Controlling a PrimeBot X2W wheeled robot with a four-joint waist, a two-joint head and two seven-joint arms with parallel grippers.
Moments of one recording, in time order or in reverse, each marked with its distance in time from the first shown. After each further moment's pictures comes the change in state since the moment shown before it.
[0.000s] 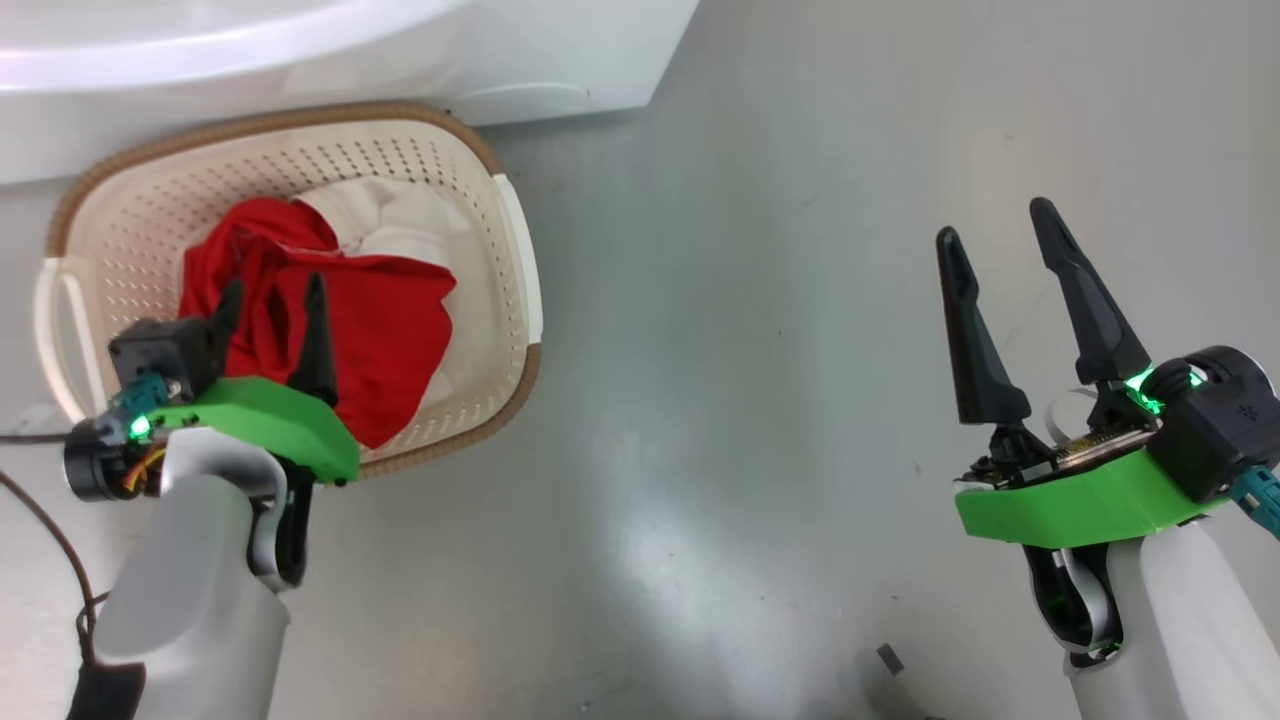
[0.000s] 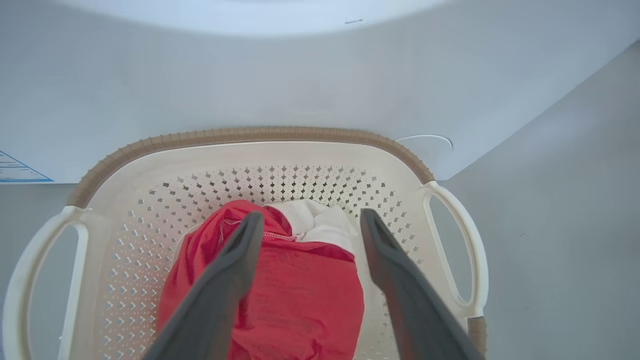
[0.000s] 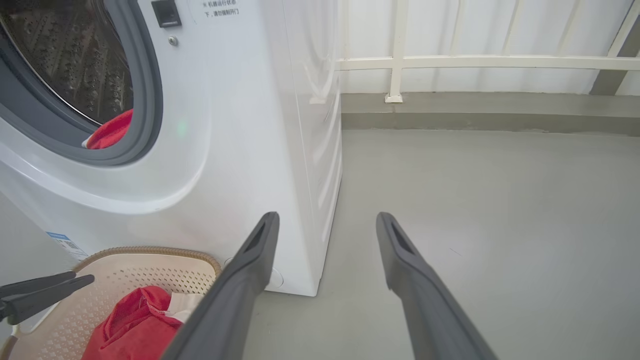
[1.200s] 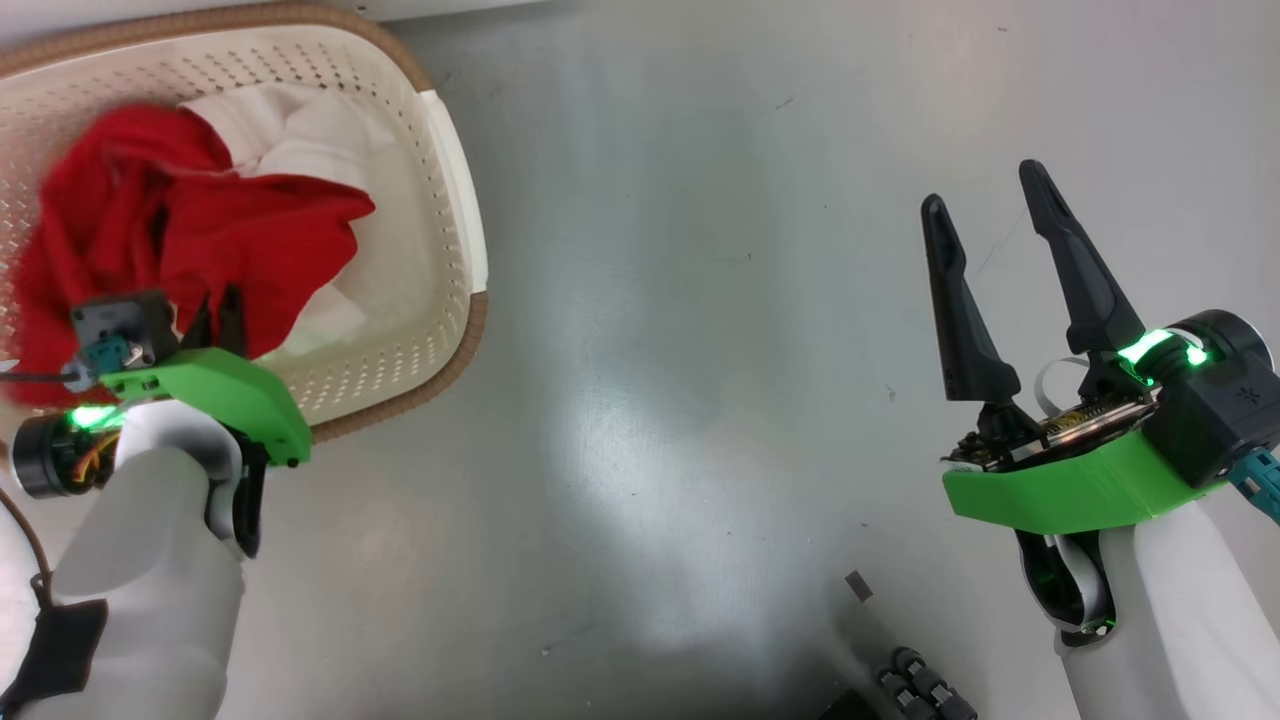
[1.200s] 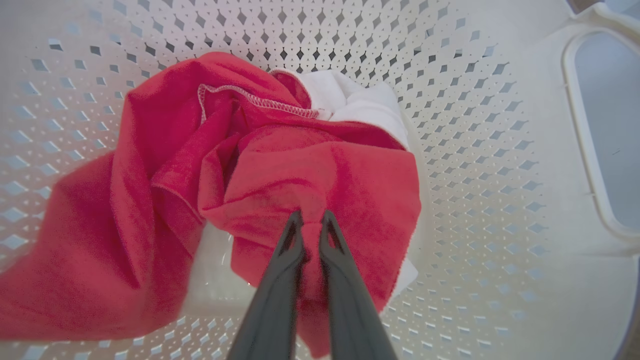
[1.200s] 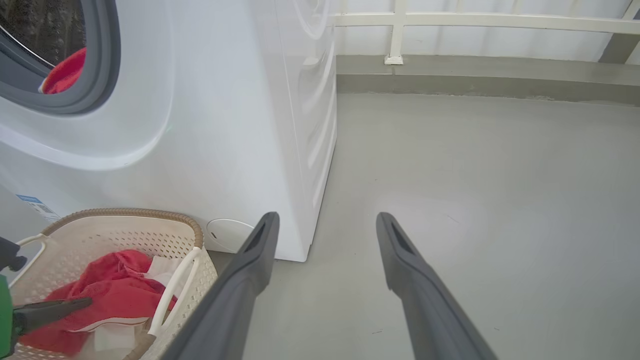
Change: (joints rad) left arm -0.169 0.032 -0.069 0.318 -0.060 -0.001 0.000; right arm -0.043 0.001 0.025 -0.025 -0.010 0.000 0.000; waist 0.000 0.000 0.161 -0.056
